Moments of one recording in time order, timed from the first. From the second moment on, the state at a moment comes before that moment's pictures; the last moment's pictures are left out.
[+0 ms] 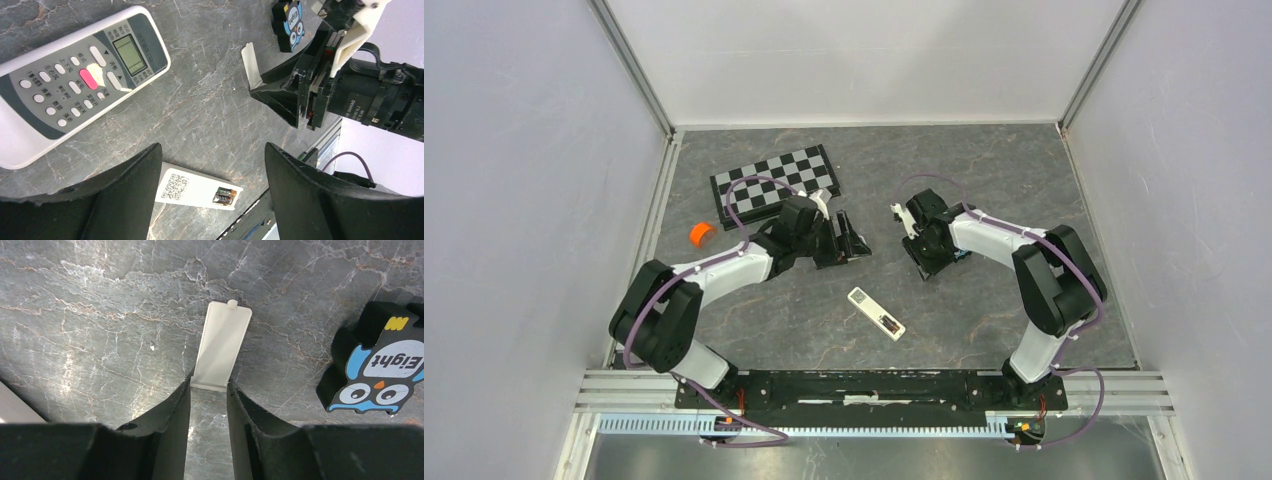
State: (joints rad) left arm -0.57 1.51 0.81 0.02 0.34 -0.81; right arm 0.52 1.75 1.06 -0.63 0.00 -0.03
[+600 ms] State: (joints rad) left arm -0.60 1.60 0.81 0.11 0.38 -0.85; right arm 0.51 1.70 0.99 -0.55 0.00 0.00
